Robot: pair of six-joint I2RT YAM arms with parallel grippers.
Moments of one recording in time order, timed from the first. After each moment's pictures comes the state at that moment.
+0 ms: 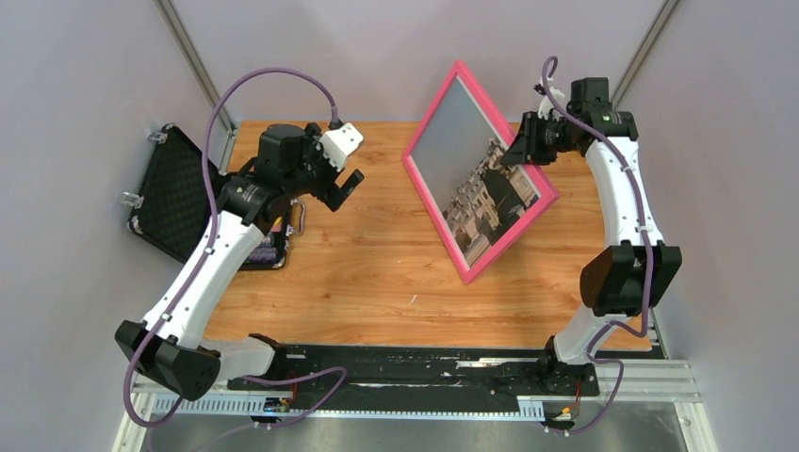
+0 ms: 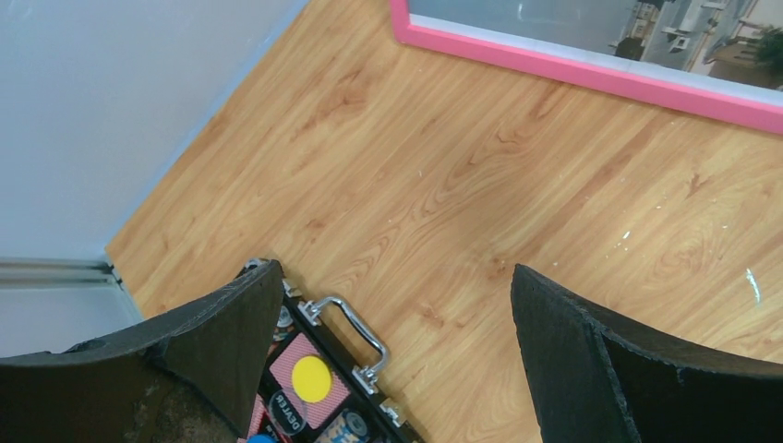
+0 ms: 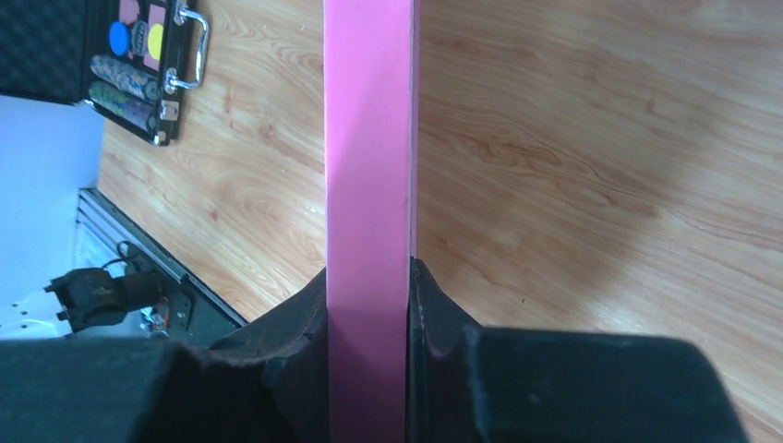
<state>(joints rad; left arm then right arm) -0.42 1.24 1.40 -0.66 0.13 0.46 0.01 1.72 1.89 -1.06 -0.62 0.02</state>
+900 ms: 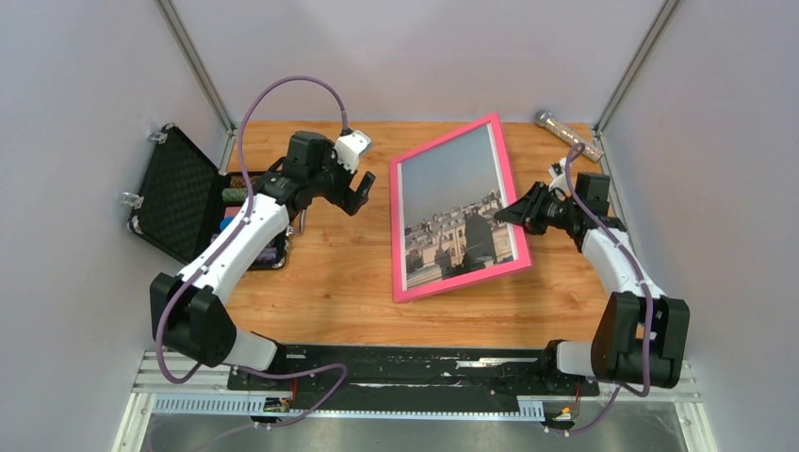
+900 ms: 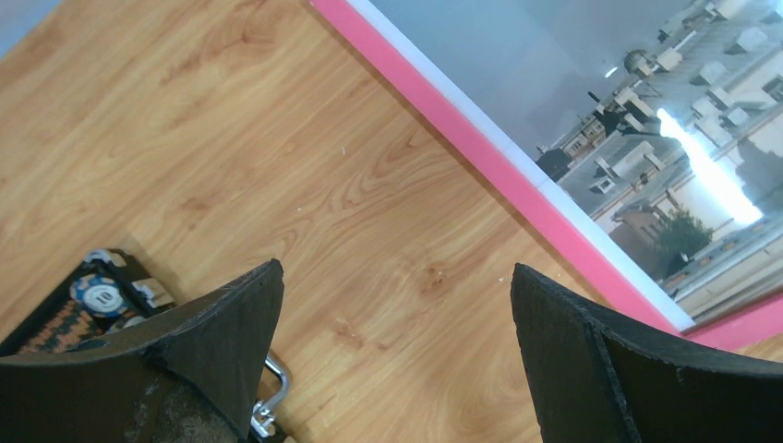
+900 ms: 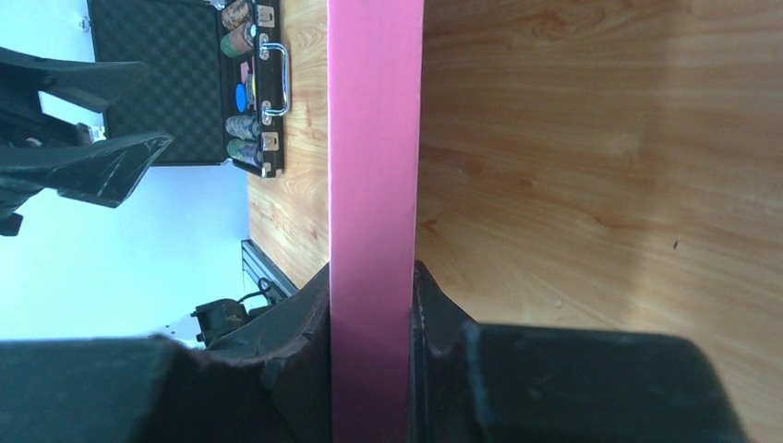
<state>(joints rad) -0.38 1.41 1.27 -0.51 0.22 0.30 -0.12 1.35 0.89 -0.29 -0.87 0.51</state>
